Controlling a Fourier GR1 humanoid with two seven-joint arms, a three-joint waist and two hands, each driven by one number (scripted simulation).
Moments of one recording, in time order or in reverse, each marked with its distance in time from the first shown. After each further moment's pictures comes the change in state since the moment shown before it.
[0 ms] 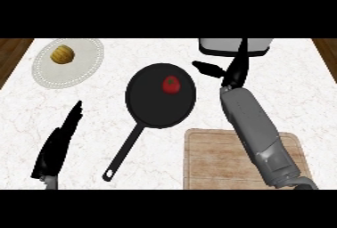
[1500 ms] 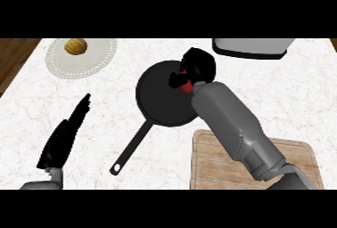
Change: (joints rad) left arm -0.063 0.008 -0.032 0.001 0.012 -0.029 0.022; right arm -0.141 0.035 0.353 -0.001 0.630 0.555 0.639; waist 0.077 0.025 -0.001
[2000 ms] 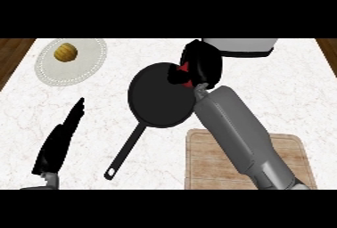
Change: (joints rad) left arm 0.038 0.006 0.020 0.003 0.006 0.018 -0.011; right arm 0.138 -0.010 -0.013 -0.409 0.209 0.052 0.142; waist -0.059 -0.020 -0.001
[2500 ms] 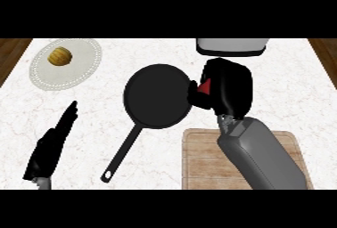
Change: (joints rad) left arm 0.035 0.021 0.019 -0.027 0.020 0.000 0.012; right arm 0.274 -0.105 0.112 -0.534 0.194 0.251 0.142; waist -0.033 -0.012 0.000
